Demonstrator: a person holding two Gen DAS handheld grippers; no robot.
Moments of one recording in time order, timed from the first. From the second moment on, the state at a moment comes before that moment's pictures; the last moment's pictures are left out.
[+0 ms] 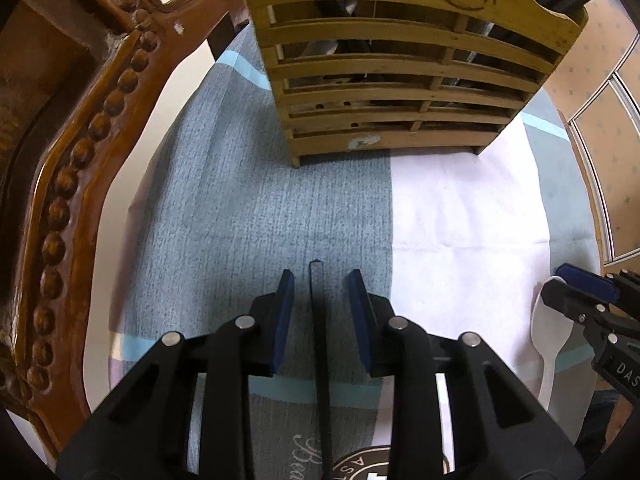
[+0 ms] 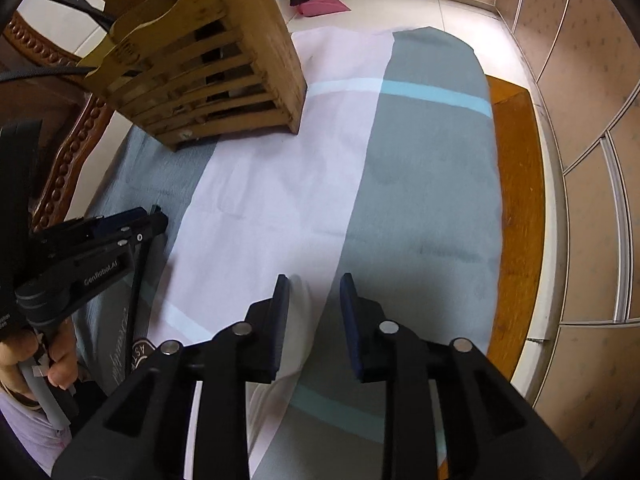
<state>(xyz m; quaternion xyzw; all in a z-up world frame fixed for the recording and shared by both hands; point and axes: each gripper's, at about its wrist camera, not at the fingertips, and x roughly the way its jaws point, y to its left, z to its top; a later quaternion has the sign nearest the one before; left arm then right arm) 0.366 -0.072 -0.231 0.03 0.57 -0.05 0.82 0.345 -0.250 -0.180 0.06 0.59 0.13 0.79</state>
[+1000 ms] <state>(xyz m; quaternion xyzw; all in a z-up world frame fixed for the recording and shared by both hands) 0.278 -0.038 0.051 -0.04 0.22 -0.06 0.97 0.295 -0.223 0.028 -0.07 0.19 -0.04 0.98</state>
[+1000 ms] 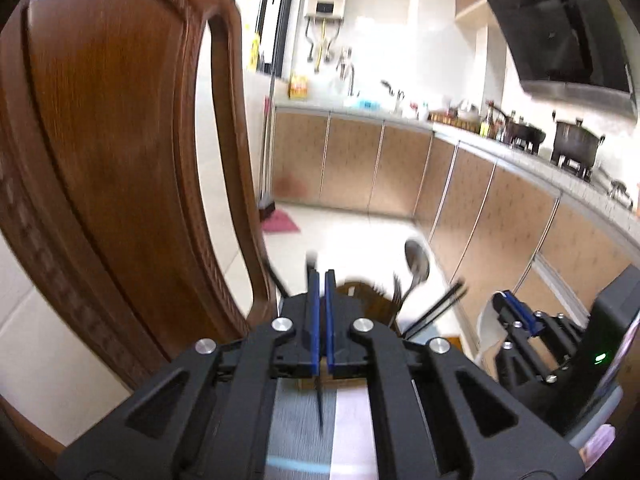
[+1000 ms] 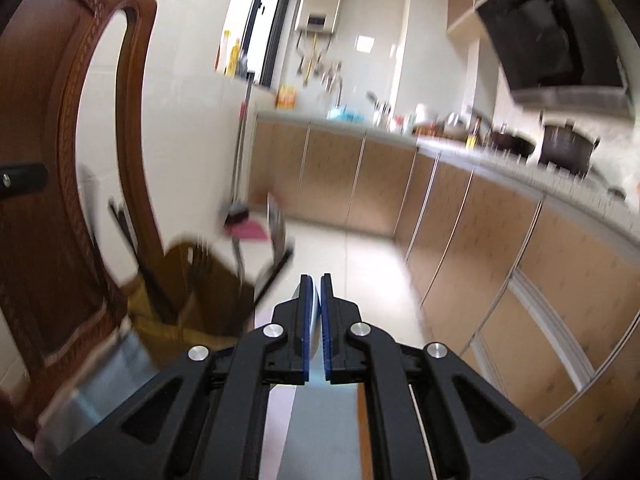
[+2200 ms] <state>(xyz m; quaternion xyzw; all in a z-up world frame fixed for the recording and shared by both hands) 0.384 -0.063 -0.225 0.00 0.57 -0.01 0.82 0.310 -0.249 -0.133 -0.01 0.48 0.05 0.88</state>
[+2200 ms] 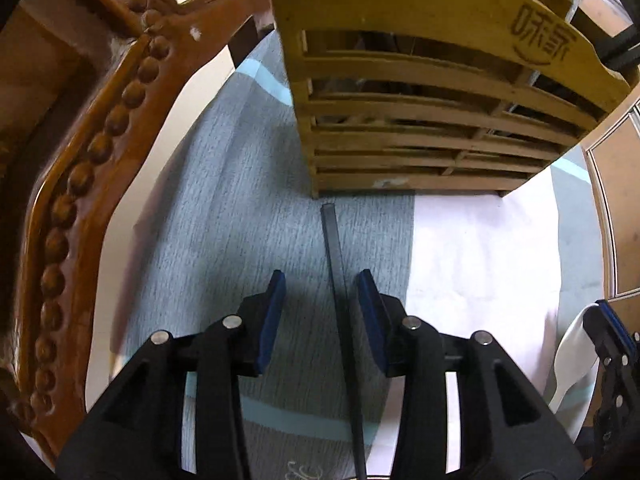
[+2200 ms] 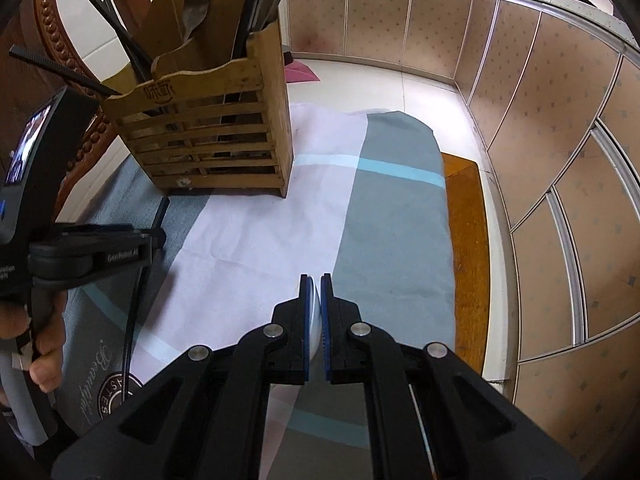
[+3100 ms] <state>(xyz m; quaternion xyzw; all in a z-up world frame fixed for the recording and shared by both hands) 0.285 -0.045 0.012 -0.05 0.28 -0.06 0.96 0.280 -0.239 0.009 -0.06 0.22 -0.04 0.97</state>
